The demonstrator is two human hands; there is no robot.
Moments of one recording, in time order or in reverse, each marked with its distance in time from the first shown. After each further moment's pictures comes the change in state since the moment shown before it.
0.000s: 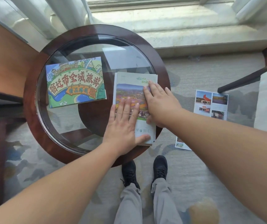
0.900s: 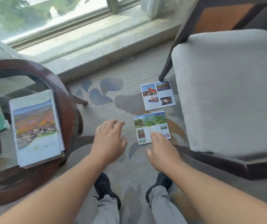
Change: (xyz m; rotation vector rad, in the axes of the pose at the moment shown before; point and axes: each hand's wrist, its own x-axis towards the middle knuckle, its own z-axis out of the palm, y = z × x) left_hand 0.022 0.245 -0.032 -0.175 -0.118 0.166; right_hand -0.221 0.181 0.171 0.690 0.028 0.472
